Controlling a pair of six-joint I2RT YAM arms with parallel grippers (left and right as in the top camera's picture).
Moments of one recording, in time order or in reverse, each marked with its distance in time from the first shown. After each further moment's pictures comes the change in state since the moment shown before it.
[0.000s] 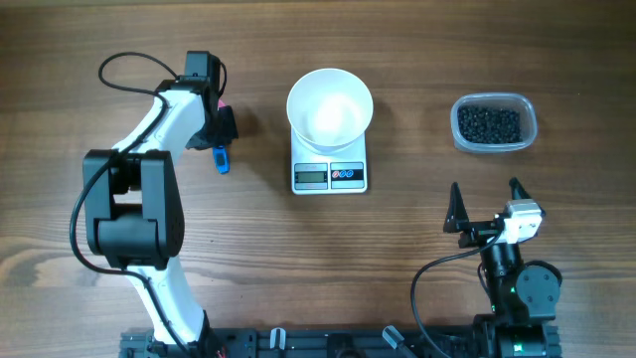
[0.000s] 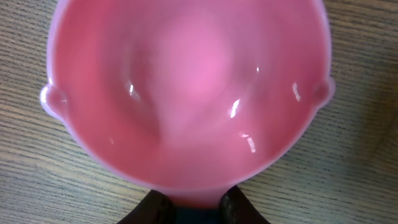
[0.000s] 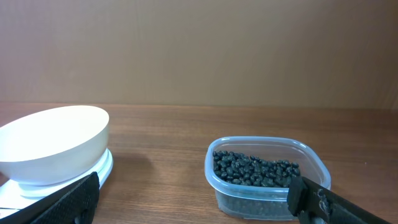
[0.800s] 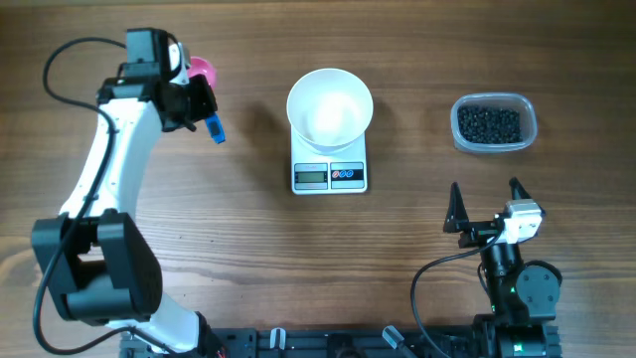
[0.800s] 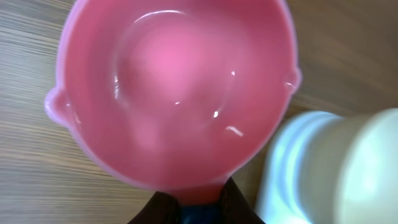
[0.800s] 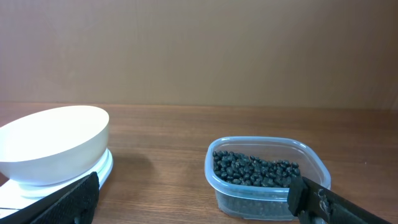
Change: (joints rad) left arm 0.117 -0.278 0.007 0.003 0.369 -0.011; right arm 0.000 0.000 0.000 0.000 0.000 0.000
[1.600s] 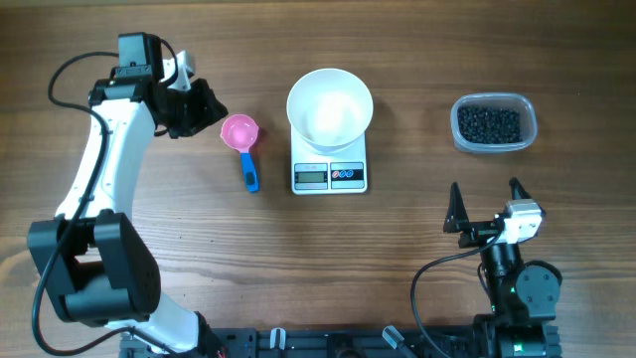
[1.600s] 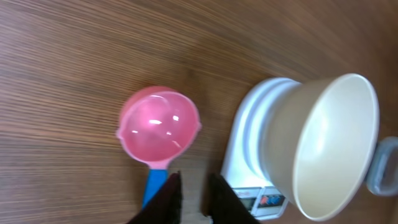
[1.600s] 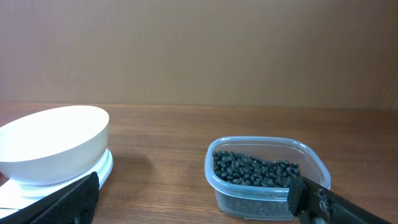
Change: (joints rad) left arm 0.020 0.000 0.000 -0.087 0.165 -0.032; right arm 0.000 0.000 0.000 0.000 0.000 0.000
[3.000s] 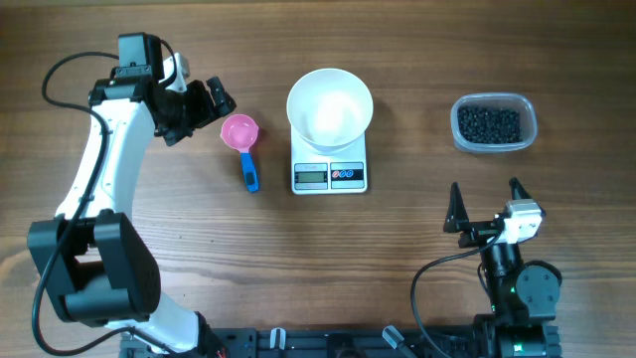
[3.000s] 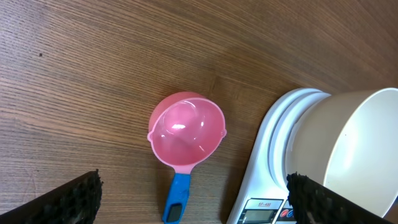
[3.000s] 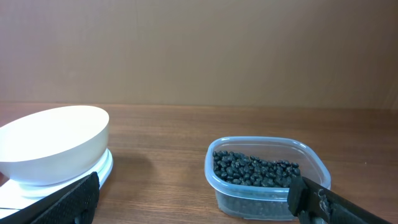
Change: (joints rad) left arm 0.000 0.000 0.000 -0.008 -0.094 -0.010; right arm 0.000 0.000 0.000 0.000 0.000 0.000
